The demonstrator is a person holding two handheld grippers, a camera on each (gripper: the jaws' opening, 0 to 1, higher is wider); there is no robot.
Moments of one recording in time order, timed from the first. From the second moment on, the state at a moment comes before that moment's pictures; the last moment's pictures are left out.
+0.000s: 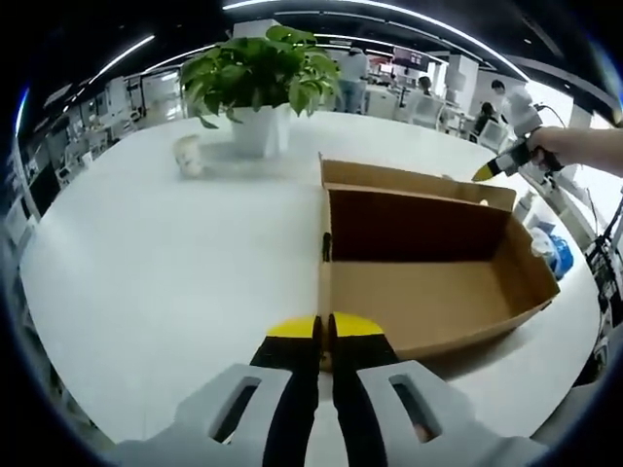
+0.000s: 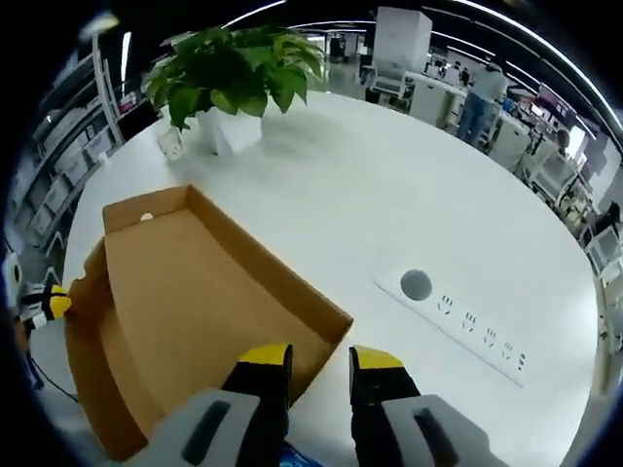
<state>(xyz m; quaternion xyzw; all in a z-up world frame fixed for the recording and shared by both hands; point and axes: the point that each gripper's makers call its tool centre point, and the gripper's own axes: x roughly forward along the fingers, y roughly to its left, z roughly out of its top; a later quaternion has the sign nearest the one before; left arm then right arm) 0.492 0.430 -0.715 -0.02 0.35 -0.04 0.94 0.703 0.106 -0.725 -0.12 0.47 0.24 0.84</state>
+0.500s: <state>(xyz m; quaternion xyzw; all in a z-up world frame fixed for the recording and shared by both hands) 0.489 0.429 -0.716 -0.01 0.35 -0.04 0.93 0.687 0.110 -0.748 -0.04 0.50 0.21 0.84</state>
